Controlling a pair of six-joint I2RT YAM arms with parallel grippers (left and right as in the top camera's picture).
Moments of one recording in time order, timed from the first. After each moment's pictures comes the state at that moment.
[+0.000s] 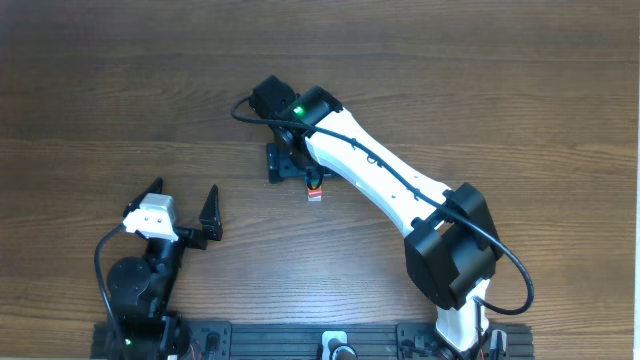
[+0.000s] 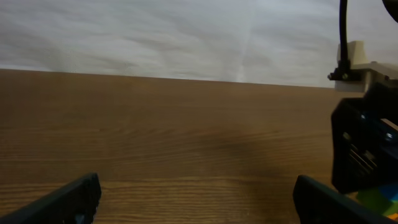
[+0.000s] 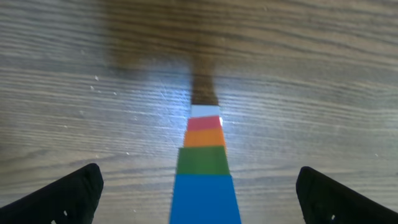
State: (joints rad) left arm -0.05 0.04 0.01 -0.07 0.11 -0.12; right arm 0.73 2.00 1.72 -1.20 0.06 0.65
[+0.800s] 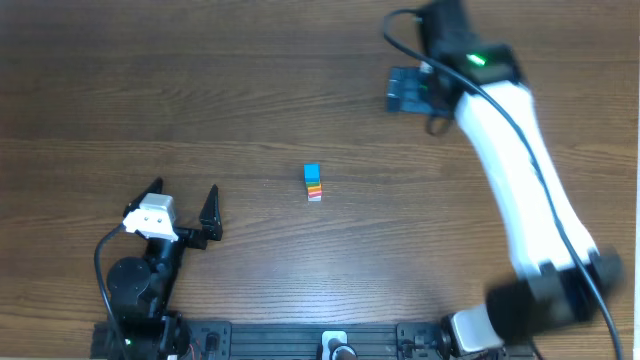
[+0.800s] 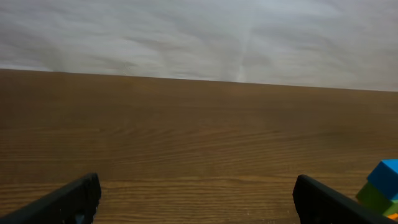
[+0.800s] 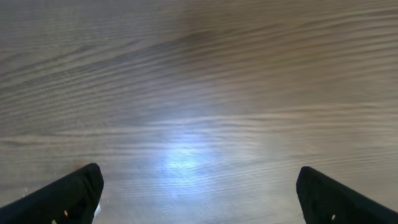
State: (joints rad) left arm -0.05 0.04 0.01 -0.06 0.11 -0.12; right arm 0.20 1.61 1.63 -1.13 0.13 0.30
